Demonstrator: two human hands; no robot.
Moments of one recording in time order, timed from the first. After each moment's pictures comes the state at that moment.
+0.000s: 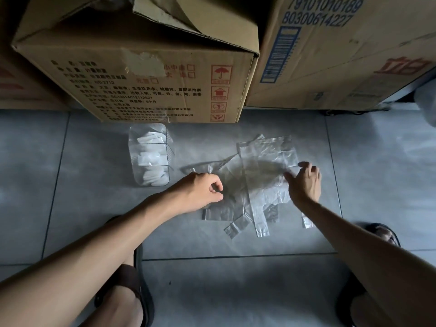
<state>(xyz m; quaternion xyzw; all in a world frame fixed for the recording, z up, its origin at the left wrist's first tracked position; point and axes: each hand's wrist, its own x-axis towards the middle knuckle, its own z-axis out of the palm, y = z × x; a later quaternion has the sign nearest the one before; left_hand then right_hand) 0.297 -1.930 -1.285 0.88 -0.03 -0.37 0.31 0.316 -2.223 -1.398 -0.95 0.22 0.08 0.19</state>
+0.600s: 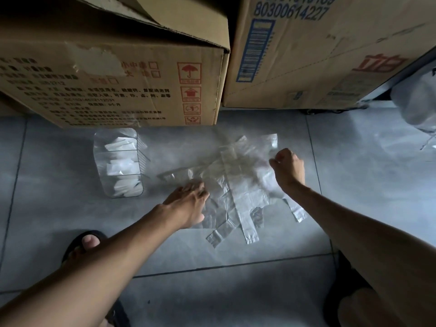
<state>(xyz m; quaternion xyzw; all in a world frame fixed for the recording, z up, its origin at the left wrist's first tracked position) 0.299 -1.959 -1.361 0.89 -0.24 -0.39 0.02 0.363 -2.230 -1.391 -0.94 0.21 0.08 0.26</state>
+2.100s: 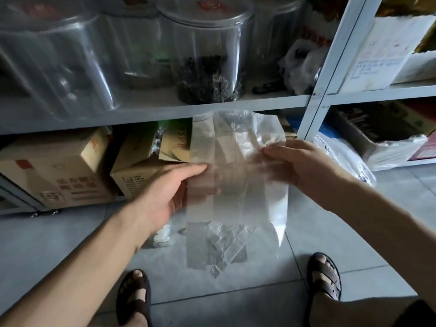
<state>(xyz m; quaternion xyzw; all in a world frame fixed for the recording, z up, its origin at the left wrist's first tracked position) 0.208 -1.986 -0.922 0.63 0.10 -0.17 0.75 0.215 -2.226 -0.896 -0.68 0.03 0.13 0.72</state>
